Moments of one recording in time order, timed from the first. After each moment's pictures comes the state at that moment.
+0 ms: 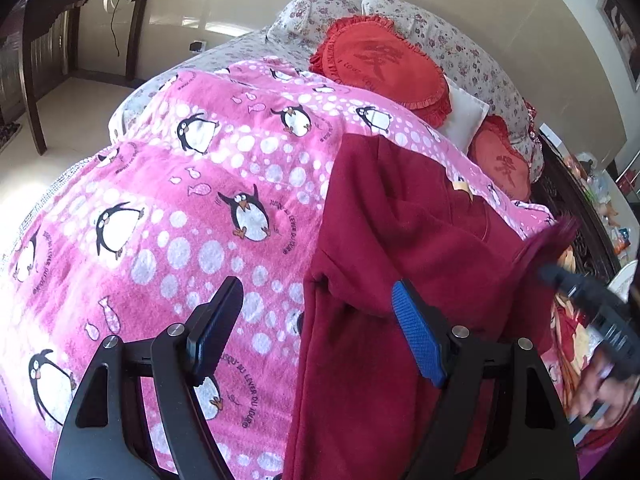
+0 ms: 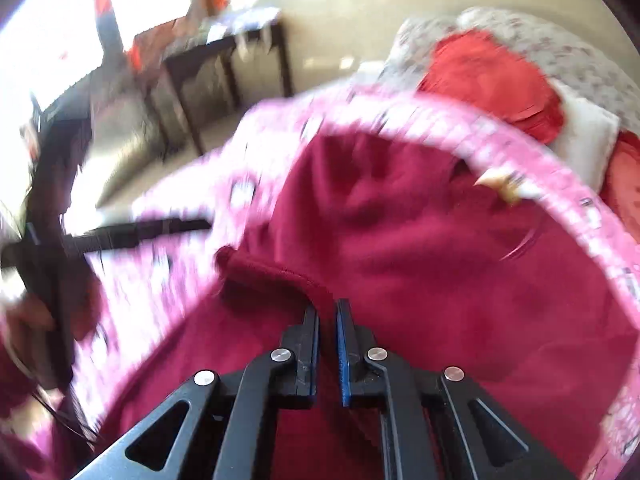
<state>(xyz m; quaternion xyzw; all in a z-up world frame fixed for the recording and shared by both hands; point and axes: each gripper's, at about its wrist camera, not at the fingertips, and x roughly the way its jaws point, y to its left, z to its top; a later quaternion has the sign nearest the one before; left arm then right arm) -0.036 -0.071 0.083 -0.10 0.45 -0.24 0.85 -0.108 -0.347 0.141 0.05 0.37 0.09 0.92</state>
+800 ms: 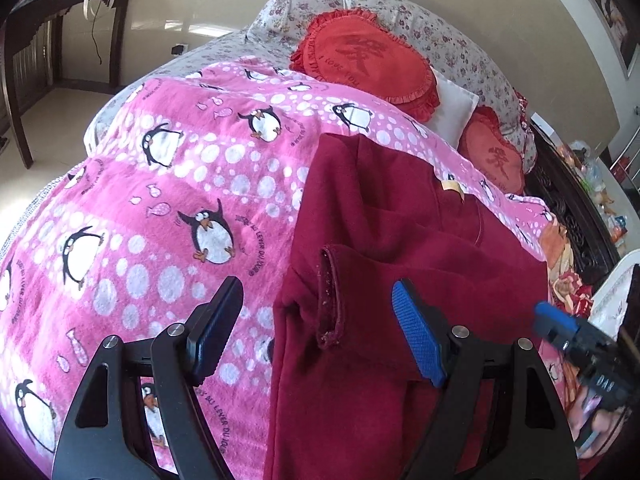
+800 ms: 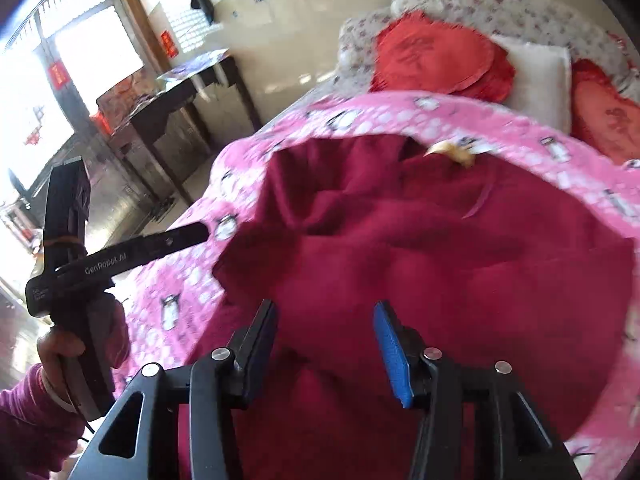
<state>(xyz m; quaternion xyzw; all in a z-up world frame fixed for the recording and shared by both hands) -0.019 -0.106 0.077 -0.08 0.46 -0.26 0.85 -0.132 -0.393 0.113 0.12 0.40 0.01 0.91</state>
